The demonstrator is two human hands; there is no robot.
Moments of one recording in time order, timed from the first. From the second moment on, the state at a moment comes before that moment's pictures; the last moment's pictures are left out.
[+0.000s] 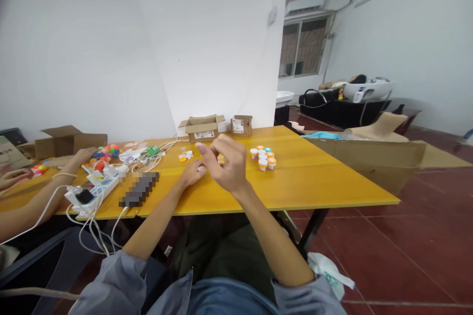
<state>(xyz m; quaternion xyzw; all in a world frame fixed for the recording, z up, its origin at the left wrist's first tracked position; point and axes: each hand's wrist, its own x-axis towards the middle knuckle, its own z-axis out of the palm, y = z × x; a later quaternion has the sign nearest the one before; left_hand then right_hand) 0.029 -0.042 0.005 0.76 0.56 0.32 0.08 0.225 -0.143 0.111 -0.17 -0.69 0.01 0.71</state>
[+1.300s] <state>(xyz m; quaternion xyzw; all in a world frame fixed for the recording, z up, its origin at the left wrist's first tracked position) 0.031 -0.034 0.008 0.74 0.53 0.40 0.13 0.204 -0.056 -0.001 -0.48 -0.84 0.05 0.27</state>
